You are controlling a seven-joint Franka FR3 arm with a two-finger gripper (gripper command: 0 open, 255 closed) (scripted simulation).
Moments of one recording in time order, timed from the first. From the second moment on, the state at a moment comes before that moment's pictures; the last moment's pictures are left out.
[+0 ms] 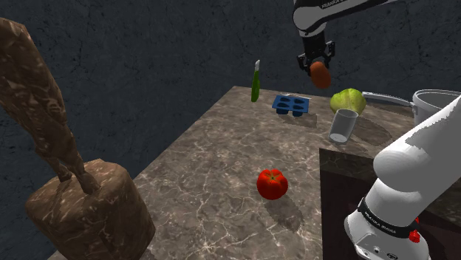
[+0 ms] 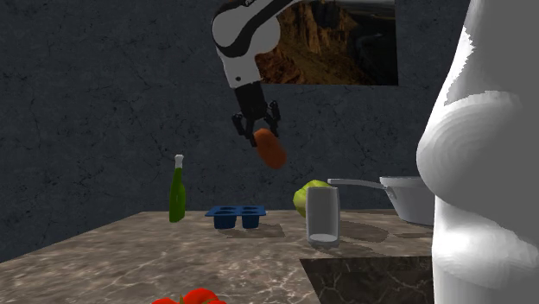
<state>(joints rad) -0.40 -0.28 0.02 -2.06 -0.45 1.74 0.42</state>
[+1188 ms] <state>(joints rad) -0.57 0.03 -0.23 -1.77 -0.44 1.93 0.04</state>
